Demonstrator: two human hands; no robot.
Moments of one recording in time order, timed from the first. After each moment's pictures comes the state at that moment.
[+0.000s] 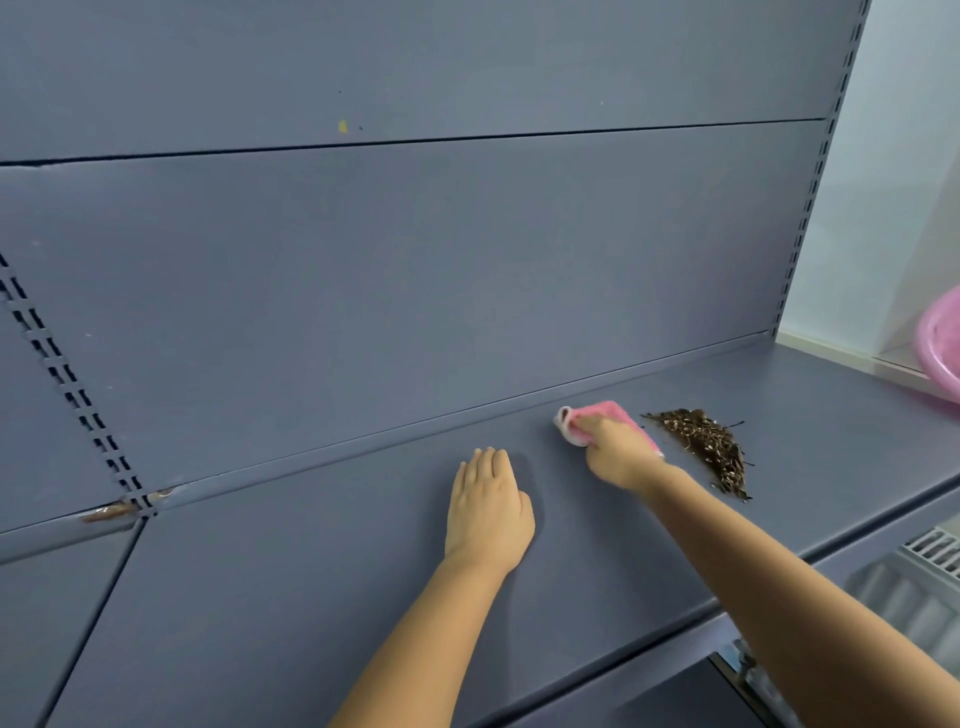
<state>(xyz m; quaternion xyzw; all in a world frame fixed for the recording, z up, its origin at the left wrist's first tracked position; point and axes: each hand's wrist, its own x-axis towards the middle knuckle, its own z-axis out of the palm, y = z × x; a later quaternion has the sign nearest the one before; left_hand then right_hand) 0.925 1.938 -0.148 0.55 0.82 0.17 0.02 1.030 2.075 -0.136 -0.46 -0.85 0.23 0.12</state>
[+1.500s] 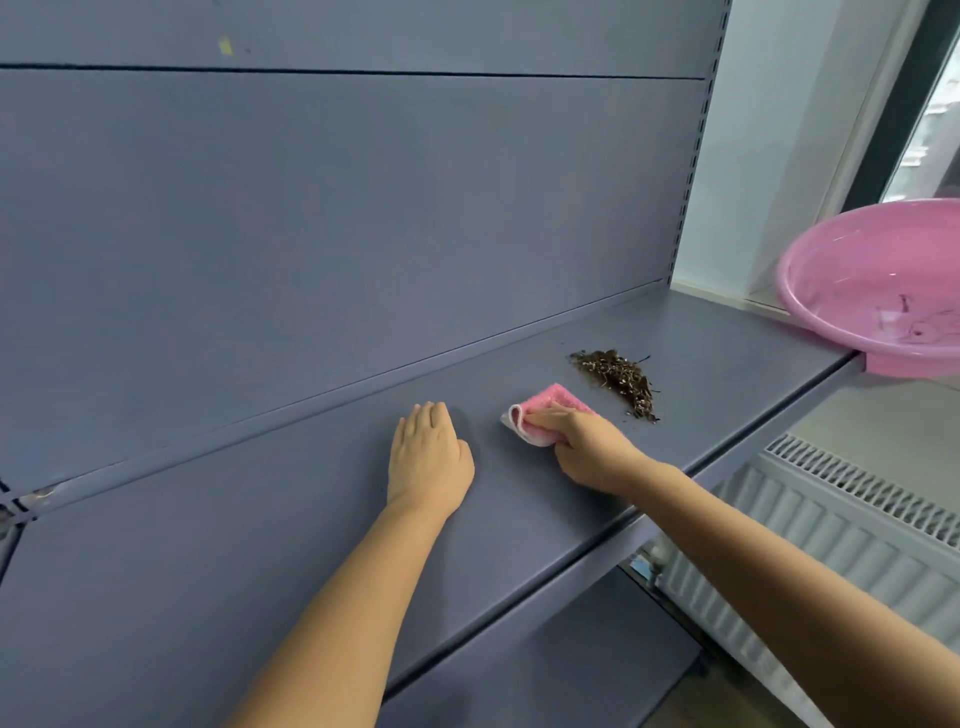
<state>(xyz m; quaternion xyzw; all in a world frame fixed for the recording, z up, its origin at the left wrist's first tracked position) 0.919 1.940 -0.152 0.58 0.80 0.17 0.01 1.079 2.002 -0.142 -0.42 -0.87 0.22 0.16</state>
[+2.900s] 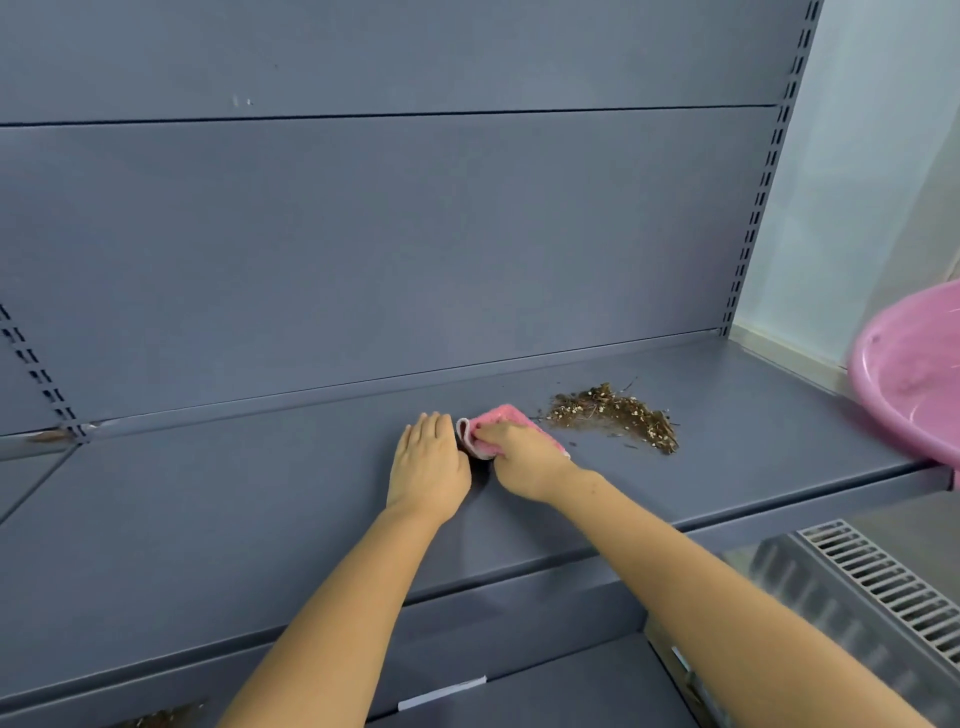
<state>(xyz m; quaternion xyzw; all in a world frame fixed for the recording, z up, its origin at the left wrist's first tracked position) 1.008 1.983 -0.145 0.47 0.87 0.14 -0.02 1.091 2.075 -0.142 -0.24 -0.93 0.26 0.11</state>
